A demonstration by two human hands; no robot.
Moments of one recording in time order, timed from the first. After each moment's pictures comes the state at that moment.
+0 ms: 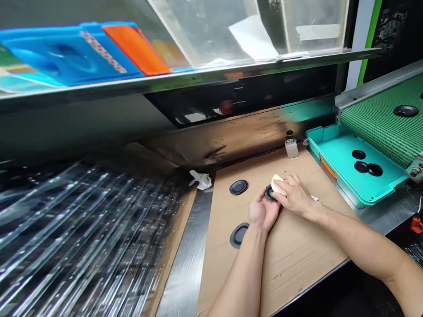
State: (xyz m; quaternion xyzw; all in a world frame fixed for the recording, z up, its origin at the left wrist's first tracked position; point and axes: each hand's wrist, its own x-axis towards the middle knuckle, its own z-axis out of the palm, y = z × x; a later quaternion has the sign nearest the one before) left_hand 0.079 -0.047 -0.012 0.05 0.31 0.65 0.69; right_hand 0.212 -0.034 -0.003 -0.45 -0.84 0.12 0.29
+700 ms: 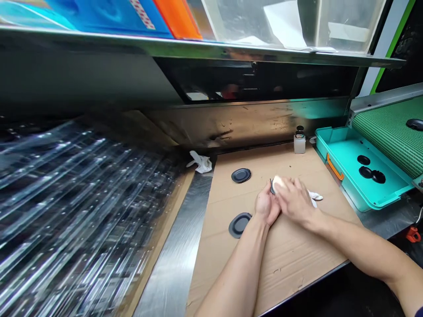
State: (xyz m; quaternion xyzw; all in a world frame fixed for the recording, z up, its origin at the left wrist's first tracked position) left_hand 0.081 -0.045 -0.019 0.07 0.29 0.63 0.72; right_hand 0.199 -0.038 0.004 -0.47 -0.87 0.03 0.17
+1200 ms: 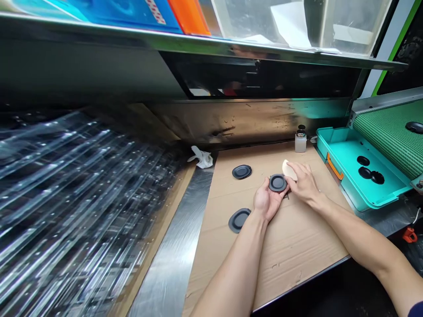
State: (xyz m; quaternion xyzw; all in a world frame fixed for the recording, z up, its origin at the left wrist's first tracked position) left_hand 0.080 -0.044 -0.013 0.06 0.29 0.66 0.69; right_hand 0.217 -0.009 0.002 -0.46 -0.82 0.11 0.31
